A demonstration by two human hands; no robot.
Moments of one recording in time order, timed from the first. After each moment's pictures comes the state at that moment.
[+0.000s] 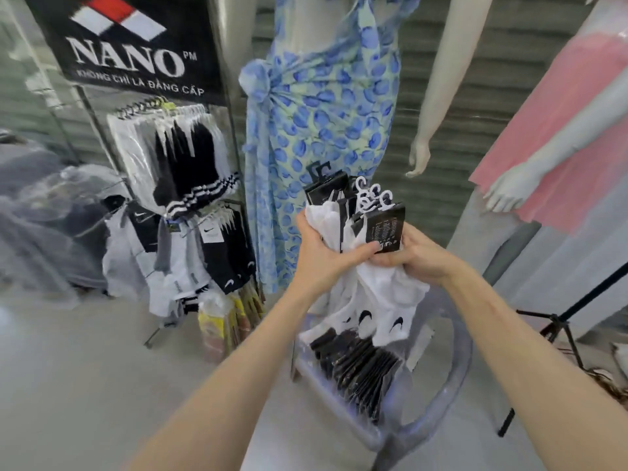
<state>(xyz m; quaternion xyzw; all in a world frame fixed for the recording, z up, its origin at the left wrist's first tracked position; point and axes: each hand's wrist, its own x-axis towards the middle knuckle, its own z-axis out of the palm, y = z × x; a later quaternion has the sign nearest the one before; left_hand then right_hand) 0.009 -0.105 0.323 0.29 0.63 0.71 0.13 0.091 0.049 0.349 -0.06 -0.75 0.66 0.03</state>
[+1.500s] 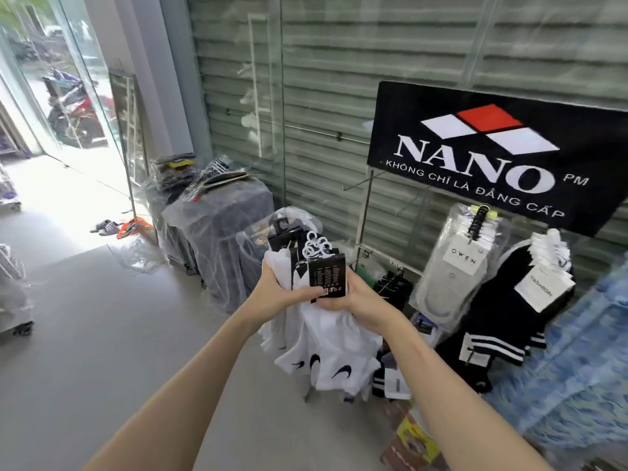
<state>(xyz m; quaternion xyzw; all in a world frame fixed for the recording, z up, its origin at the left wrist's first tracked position) -0.426 -0.611 0.364 0.20 0.72 0.66 0.11 -0.397 -0.431 0.360 0.05 -0.72 0.68 -0.11</state>
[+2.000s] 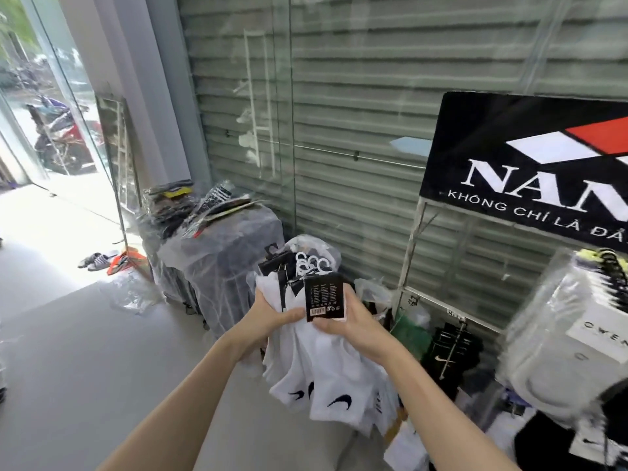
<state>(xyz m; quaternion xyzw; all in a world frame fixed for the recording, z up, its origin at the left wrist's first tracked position) -0.624 -0.682 0.321 0.18 0.67 0.70 0.18 -0.565 -0.501 0.333 0.02 -0.75 0.65 -0.05</state>
